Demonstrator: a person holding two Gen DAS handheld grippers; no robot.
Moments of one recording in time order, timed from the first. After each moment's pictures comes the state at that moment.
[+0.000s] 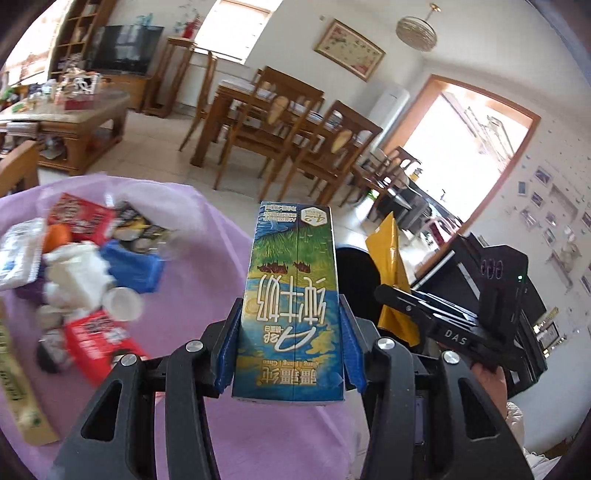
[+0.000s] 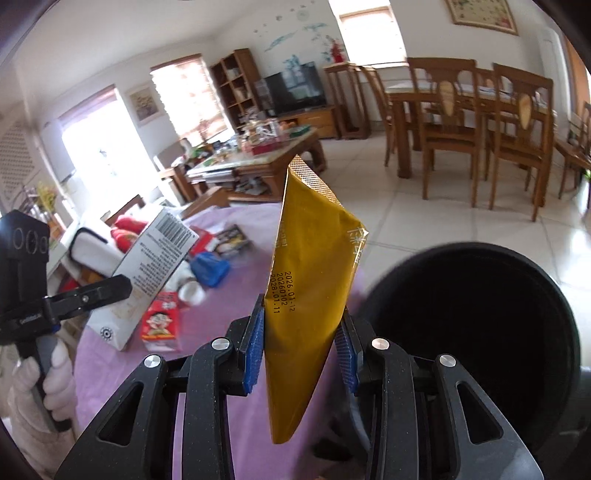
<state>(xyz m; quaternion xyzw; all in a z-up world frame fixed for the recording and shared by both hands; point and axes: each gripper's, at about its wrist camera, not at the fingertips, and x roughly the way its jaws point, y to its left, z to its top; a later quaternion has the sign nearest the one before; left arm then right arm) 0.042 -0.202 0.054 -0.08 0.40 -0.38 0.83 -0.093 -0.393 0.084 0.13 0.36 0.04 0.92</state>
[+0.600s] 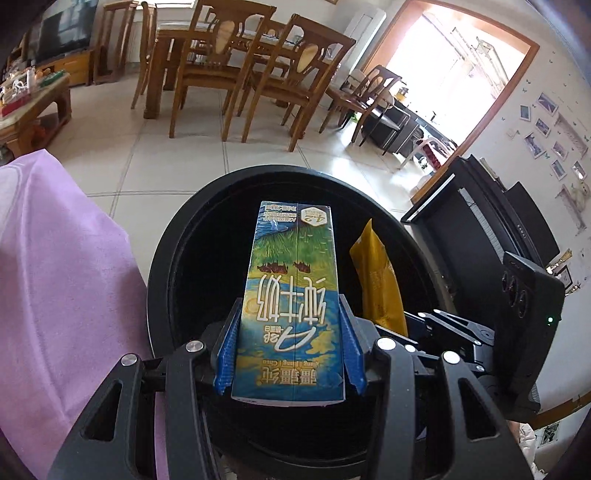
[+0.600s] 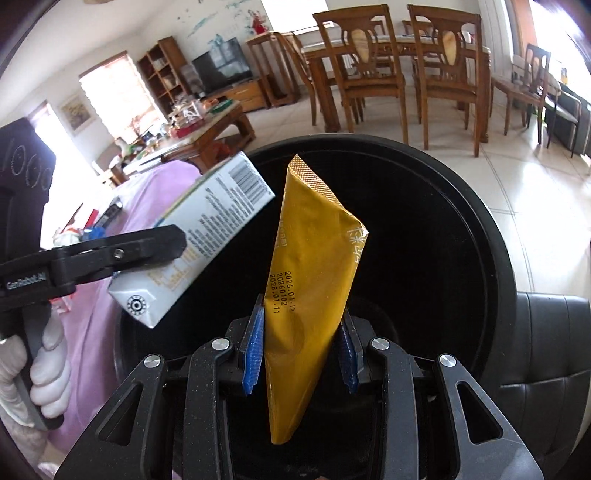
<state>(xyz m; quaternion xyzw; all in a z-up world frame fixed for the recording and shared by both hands) 0.070 -0.409 -0.024 0.02 0.48 -0.41 0.78 -0.126 -0.488 -0.007 0.16 0.42 -0.04 0.89</state>
